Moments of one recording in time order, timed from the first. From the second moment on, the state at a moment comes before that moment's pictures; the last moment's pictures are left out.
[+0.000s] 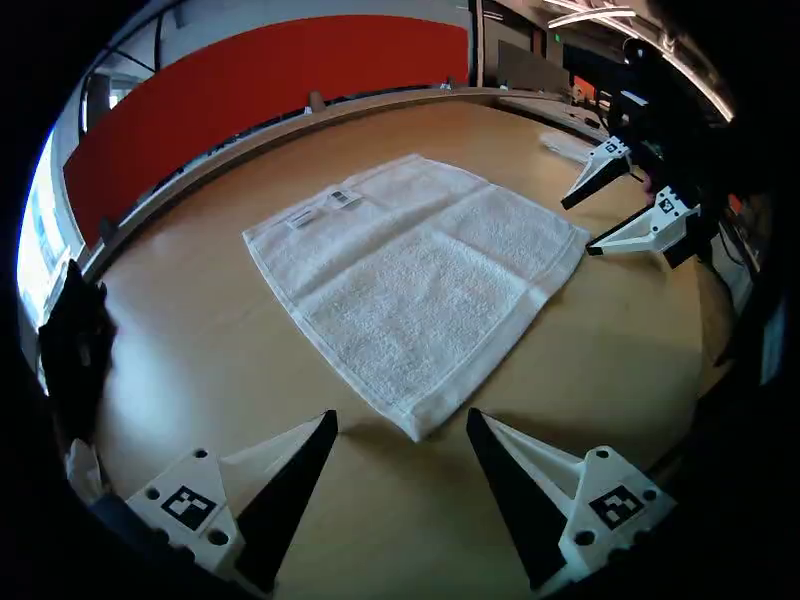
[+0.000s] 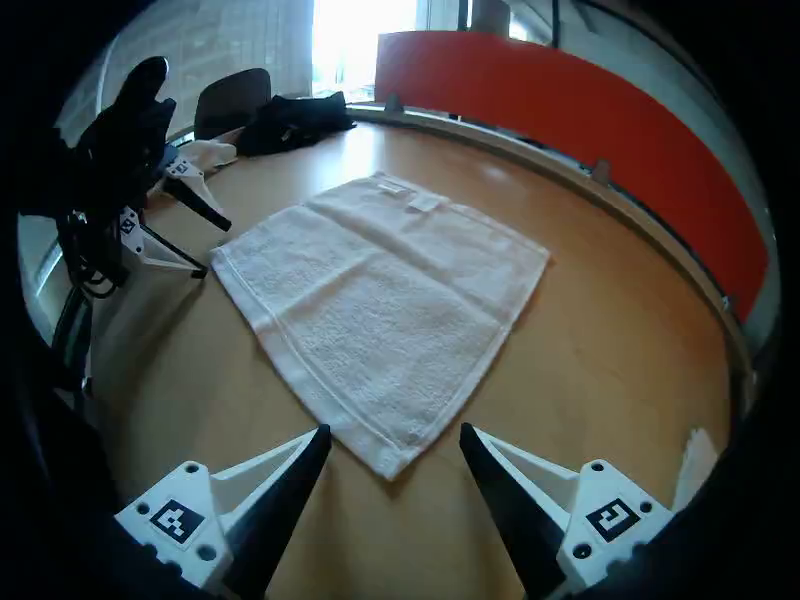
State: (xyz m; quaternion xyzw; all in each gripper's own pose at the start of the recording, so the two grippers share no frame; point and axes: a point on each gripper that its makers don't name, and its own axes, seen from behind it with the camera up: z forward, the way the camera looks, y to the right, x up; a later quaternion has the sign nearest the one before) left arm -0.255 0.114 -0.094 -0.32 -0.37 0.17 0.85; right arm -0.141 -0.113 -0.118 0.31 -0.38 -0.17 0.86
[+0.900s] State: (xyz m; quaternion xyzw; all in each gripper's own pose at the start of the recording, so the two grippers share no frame) left arm -0.255 0.120 -0.095 -0.34 -0.39 0.16 0.84; right arm -0.148 -0.115 -0.122 0.32 -0.39 -0.15 0.85
